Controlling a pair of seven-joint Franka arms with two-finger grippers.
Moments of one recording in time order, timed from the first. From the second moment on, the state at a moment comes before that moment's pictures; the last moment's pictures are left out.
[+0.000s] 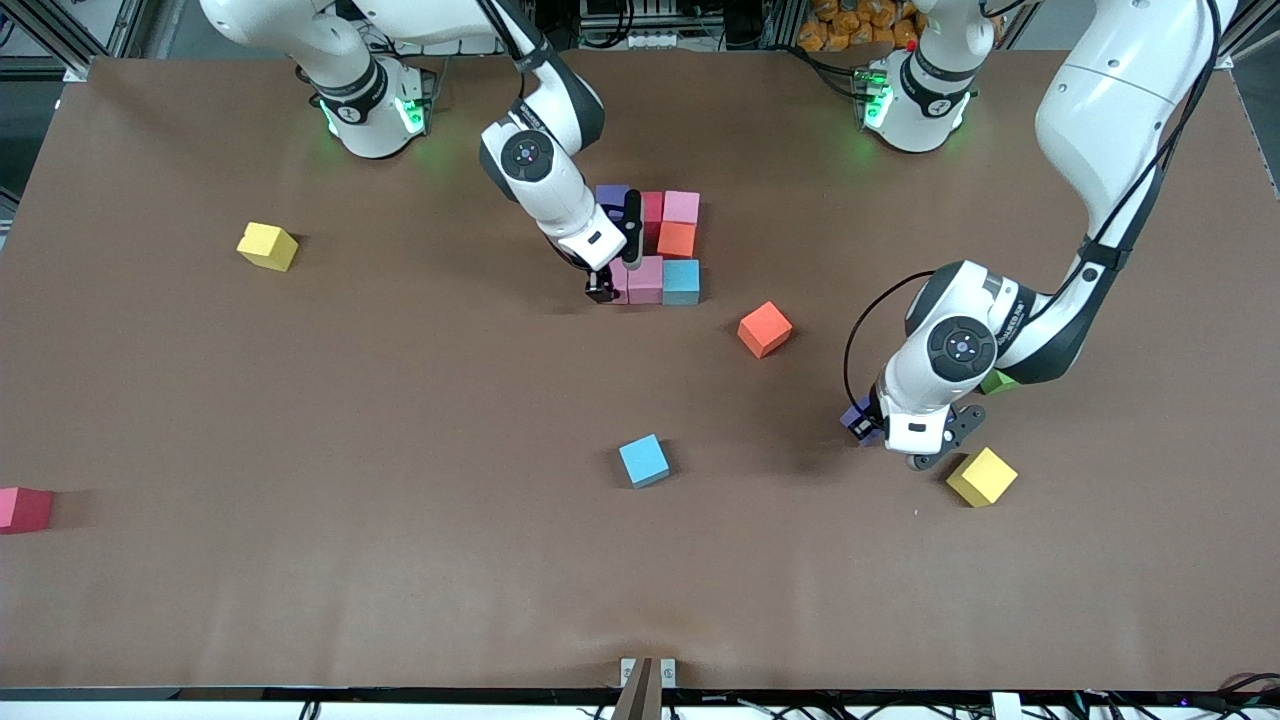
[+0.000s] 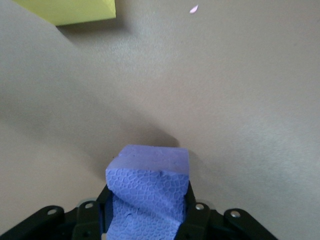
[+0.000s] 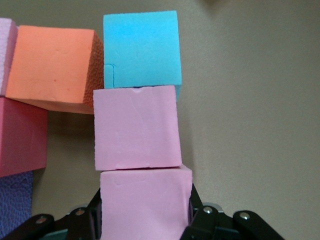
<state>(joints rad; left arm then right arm) 0.17 0.60 -0.50 -1.83 0.43 2.30 -1.25 0.80 0.40 0.10 -2.22 0.33 2.81 -0.94</state>
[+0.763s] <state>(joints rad) 0.16 0.55 -0.58 -1.84 0.41 2.28 -1.44 0.80 0.41 0.09 -2.19 0.33 2.81 -0.94</state>
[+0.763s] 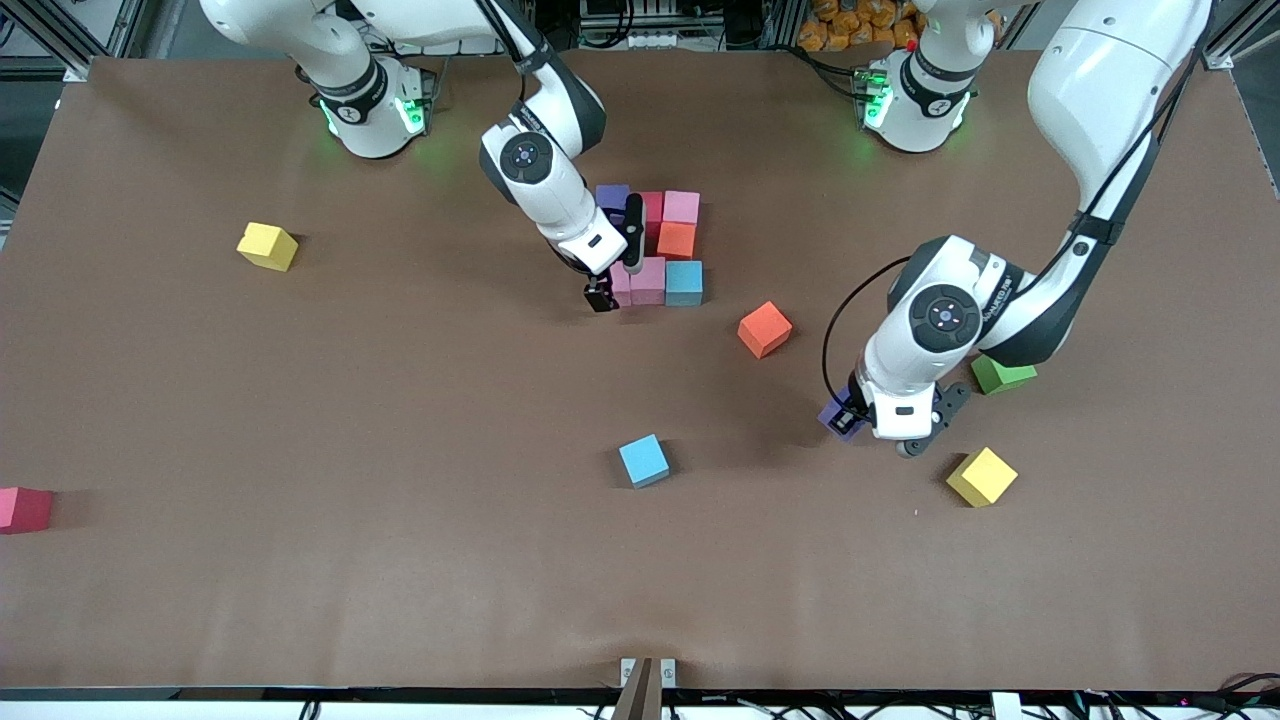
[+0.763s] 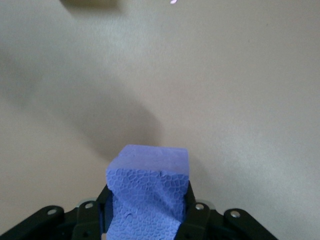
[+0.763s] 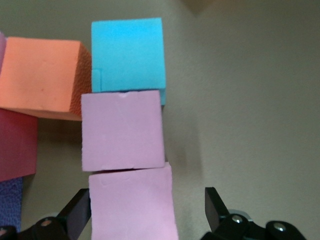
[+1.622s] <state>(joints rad) 0.03 0.55 -0.69 -1.85 0.40 2.25 -1.78 0.76 0.26 -0.17 -1.99 0.33 2.26 -1.06</state>
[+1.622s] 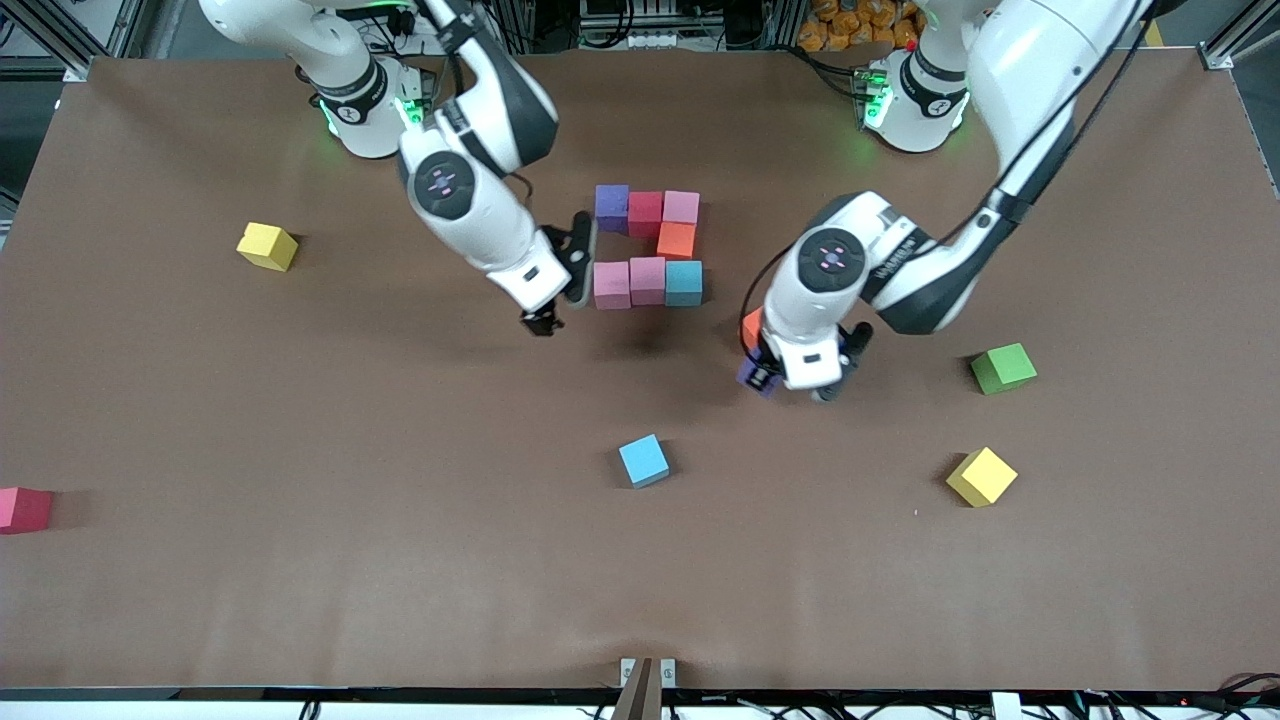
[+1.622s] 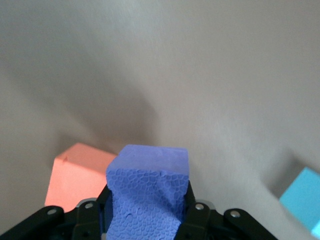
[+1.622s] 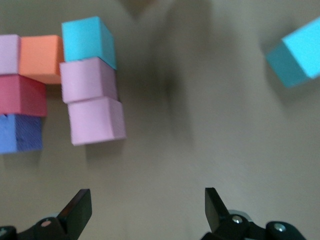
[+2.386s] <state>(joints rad) -0.14 0.61 -0.69 -1.73 0.41 2.23 -1.53 0.68 0.40 -0.31 -1.99 0.20 2.71 -1.17</state>
